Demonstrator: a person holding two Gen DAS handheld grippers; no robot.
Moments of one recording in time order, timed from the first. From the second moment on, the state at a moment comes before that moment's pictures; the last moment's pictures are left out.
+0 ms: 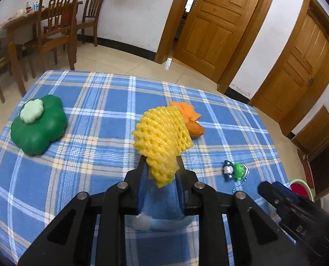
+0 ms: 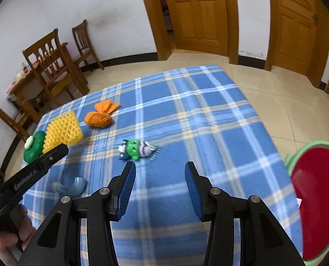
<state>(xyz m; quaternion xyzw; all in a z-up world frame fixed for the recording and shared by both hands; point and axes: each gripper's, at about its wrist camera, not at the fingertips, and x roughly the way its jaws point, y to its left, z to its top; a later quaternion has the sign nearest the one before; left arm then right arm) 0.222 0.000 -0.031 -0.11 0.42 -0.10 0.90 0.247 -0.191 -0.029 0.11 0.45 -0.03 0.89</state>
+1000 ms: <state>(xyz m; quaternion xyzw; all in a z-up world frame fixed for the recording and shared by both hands) 0.226 0.005 -0.038 -0.11 0.42 -0.09 0.90 0.278 -0.167 -0.051 0.06 0.45 -0.03 0.89</state>
